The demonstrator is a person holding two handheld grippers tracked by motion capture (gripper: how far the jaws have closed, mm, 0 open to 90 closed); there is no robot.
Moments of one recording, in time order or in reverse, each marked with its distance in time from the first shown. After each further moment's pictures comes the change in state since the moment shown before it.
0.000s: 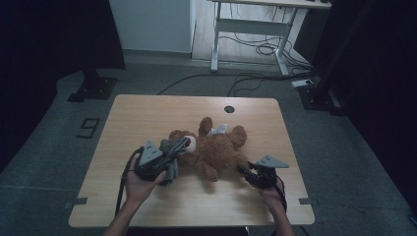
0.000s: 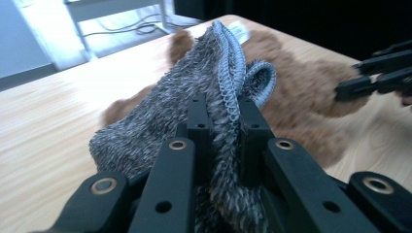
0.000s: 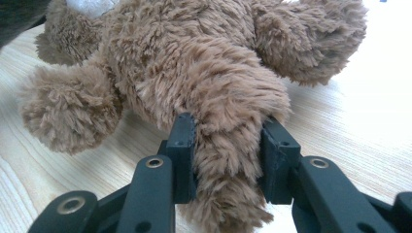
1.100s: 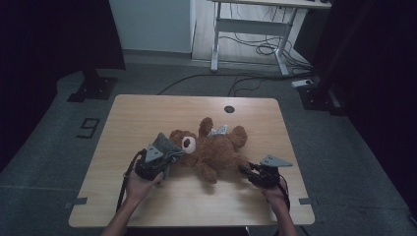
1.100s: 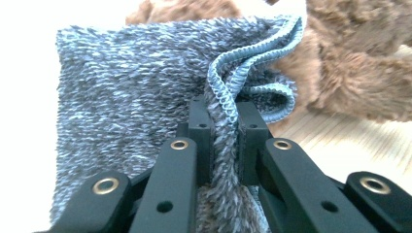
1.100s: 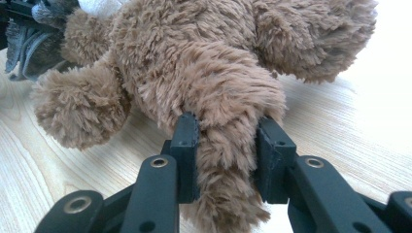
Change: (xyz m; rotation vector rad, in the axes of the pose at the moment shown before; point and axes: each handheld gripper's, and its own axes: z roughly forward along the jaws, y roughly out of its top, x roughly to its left) left arm 0.037 -0.054 0.027 0.171 0.069 -0.033; right arm -0.011 -0.002 -0.004 0.005 0.070 0.006
